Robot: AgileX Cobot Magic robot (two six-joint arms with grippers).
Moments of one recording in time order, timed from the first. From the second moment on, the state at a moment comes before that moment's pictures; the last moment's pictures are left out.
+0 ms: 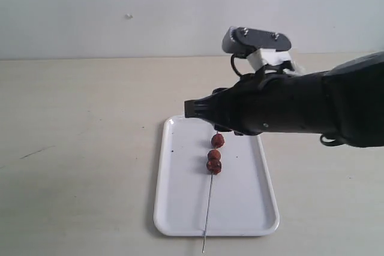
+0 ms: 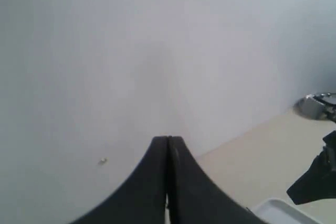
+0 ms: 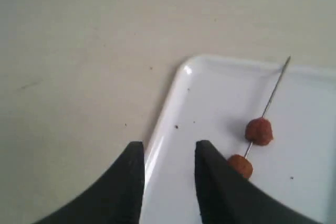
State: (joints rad) left arm -0.34 0.45 -0.45 -1.73 0.22 1.93; right arm 0.52 1.52 -0.77 1.65 0.02 -1.19
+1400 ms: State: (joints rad) left arm -0.34 0.01 -0.10 -1.74 0.10 1.85; right arm 0.12 0.08 -0.15 1.57 -0.16 -1.48
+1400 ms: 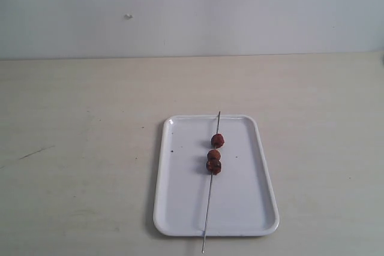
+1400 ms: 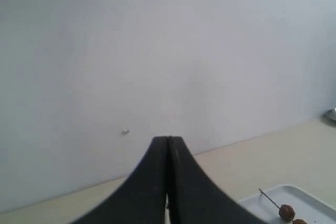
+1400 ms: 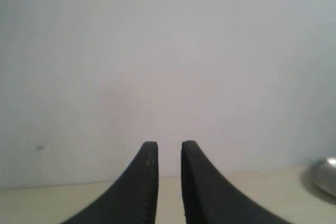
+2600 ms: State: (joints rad) left arm -0.34 0.01 -0.10 -1.74 0.10 1.85; right arm -0.24 0.03 0.00 0.23 0.23 -0.24
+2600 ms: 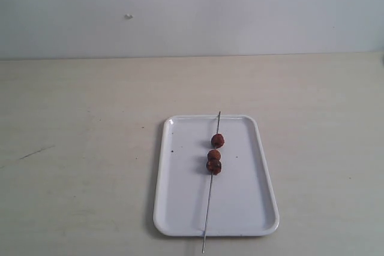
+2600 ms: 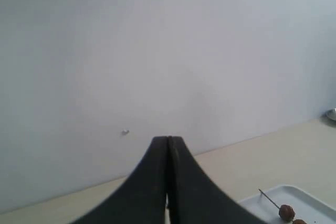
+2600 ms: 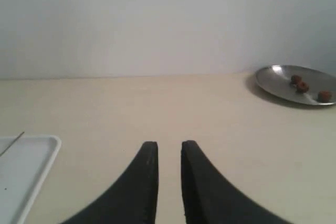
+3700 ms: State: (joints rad) left arm -0.34 0.01 -0.10 -1.70 0.10 1.85; right arm -0.24 0.02 0.00 0.21 0.27 -0.21
